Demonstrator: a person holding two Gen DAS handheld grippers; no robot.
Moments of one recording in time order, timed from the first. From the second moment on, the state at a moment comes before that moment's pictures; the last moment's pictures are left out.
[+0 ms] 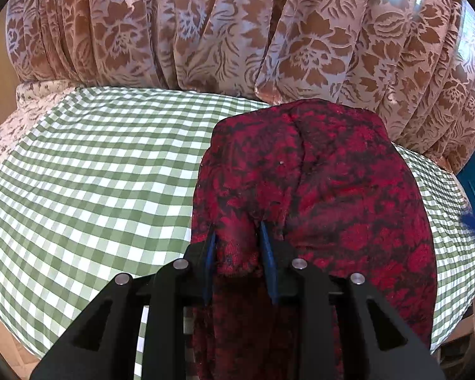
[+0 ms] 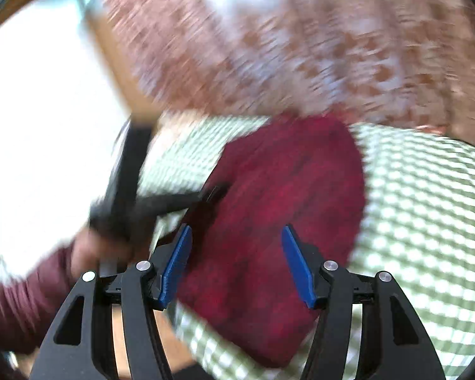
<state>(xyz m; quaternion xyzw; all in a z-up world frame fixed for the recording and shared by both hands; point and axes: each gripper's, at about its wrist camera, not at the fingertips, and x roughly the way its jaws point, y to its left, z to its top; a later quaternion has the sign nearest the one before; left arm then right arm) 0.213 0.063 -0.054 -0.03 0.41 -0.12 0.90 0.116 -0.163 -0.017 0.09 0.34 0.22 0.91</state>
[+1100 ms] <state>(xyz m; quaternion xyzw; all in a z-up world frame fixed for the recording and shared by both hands) 0.187 0.070 -0.050 -0.01 0.36 -0.06 0.93 0.229 -0.170 -0.062 0.17 0.38 0.08 0.90</state>
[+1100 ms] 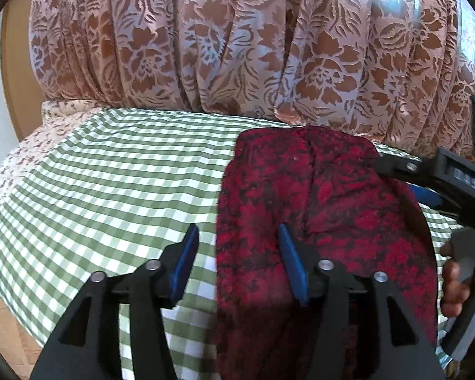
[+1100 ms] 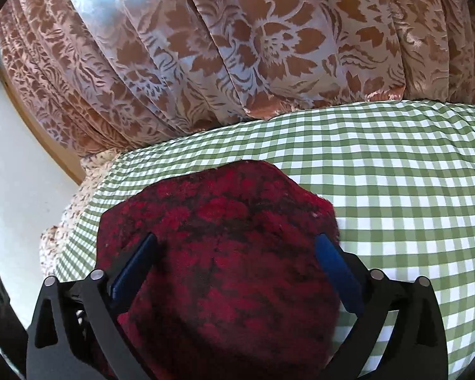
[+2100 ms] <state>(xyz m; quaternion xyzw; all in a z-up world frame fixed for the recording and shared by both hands) 0.223 0.127 -0.152 -0.36 0.41 -0.36 0.76 0.210 -0.209 -0.146 0.35 0.44 0.33 0.76</state>
